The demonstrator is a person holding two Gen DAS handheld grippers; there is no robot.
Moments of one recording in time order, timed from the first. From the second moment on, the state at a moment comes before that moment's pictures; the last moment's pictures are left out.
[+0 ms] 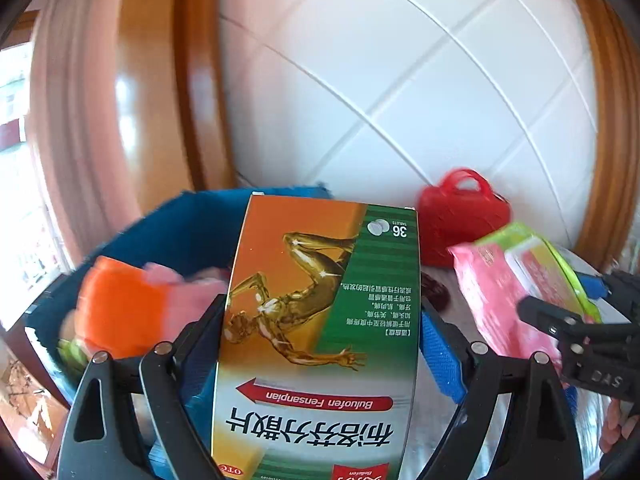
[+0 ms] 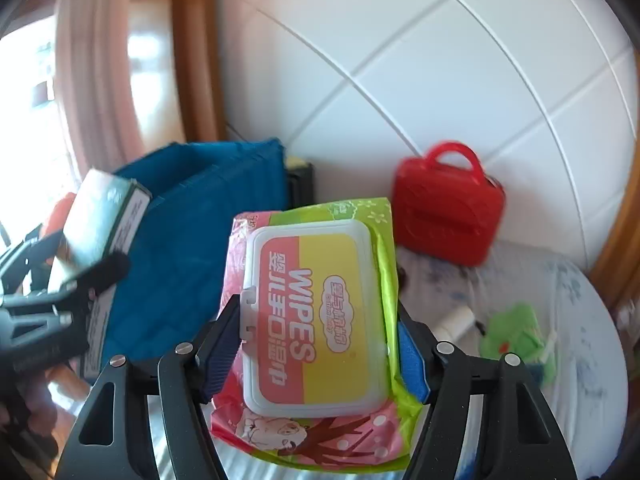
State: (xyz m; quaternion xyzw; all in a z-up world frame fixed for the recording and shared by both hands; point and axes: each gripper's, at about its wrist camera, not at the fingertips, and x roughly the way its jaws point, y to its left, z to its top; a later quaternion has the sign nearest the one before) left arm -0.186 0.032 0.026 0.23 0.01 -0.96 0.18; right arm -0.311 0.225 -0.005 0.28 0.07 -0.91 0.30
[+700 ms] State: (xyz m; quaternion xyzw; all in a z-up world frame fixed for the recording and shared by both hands) left arm -0.168 -0.330 -0.014 0.38 0.05 -0.89 0.25; right arm -0.234 -0.174 0.021 0.28 0.12 -0.86 0.41
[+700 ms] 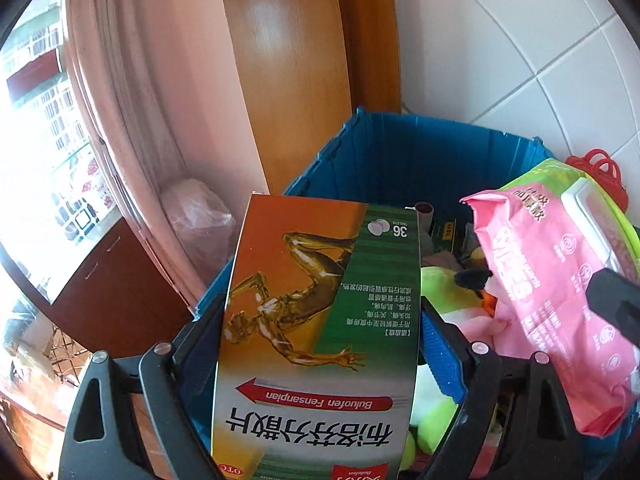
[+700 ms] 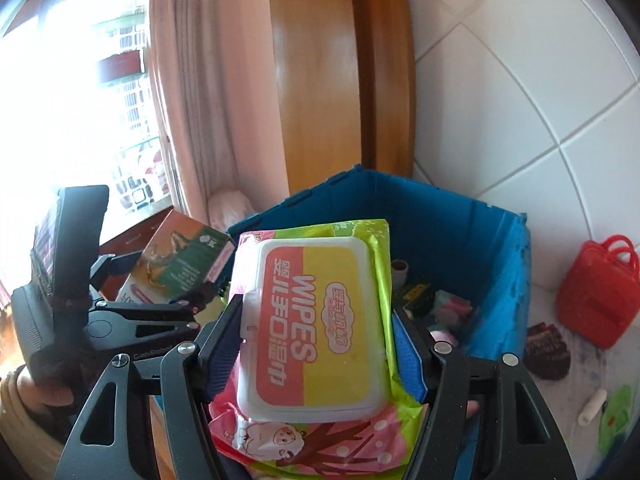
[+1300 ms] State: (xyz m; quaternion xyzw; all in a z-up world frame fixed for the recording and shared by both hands) left arm -0.155 -0.330 0.000 0.36 0.04 -0.91 0.22; right arm -0.249 -0.186 0.003 0.29 0.18 -0.88 0.33
